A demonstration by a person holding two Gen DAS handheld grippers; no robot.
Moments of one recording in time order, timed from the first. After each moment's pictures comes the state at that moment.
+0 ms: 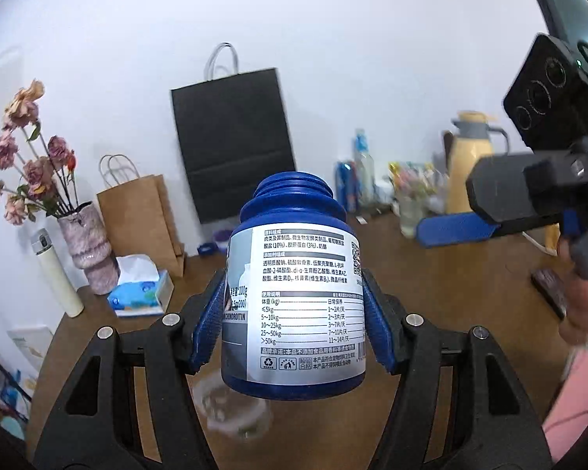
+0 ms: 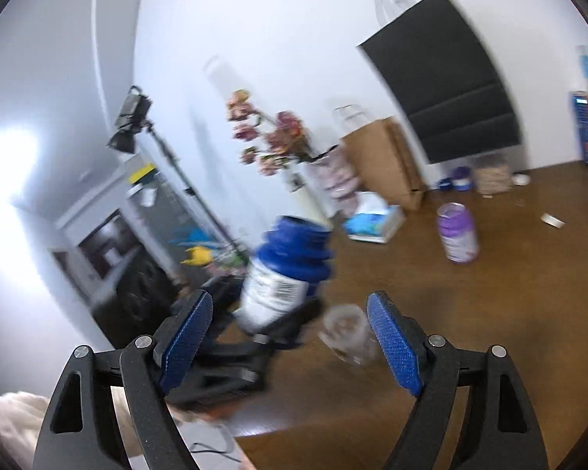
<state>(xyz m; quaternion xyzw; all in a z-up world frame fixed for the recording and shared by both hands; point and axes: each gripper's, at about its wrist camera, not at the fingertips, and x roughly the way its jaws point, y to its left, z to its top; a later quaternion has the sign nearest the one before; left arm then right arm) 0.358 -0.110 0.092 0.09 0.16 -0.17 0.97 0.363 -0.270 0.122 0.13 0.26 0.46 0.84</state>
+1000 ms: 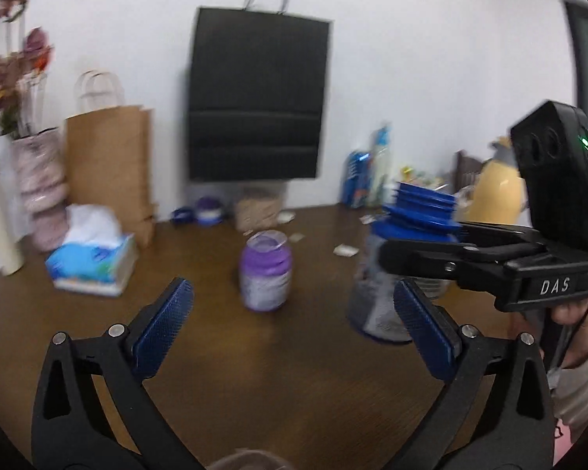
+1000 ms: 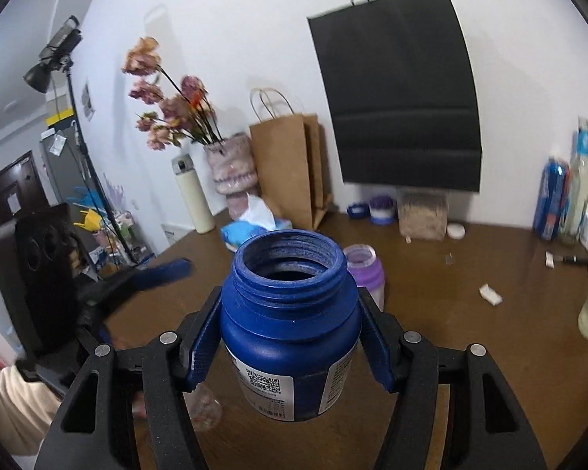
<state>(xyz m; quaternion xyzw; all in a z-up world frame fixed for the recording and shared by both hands) 0.454 -0.049 0.046 -0.01 0.23 -0.20 0.95 0.478 -0.227 0.078 -0.01 0.25 0.28 0.93</state>
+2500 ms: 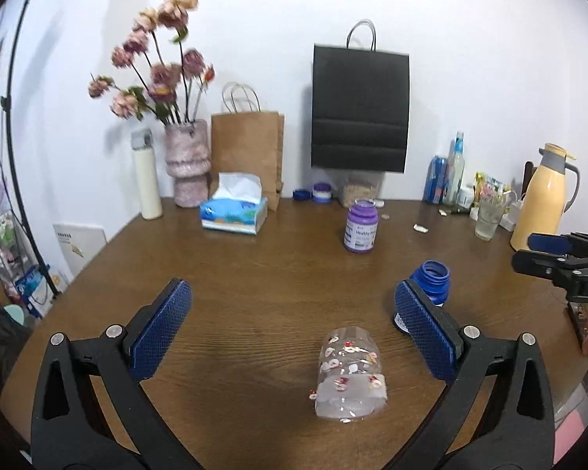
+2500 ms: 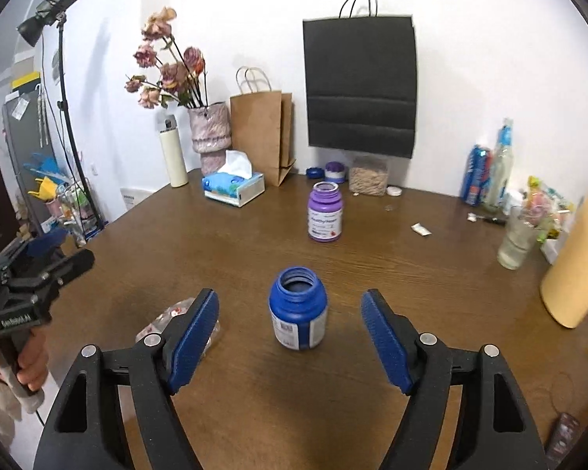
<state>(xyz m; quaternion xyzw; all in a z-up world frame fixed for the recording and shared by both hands) 0.282 0.007 0.064 -0.02 0.21 -0.01 0.98 0.310 -0.228 0.079 -0.08 0.26 0.17 0.95</state>
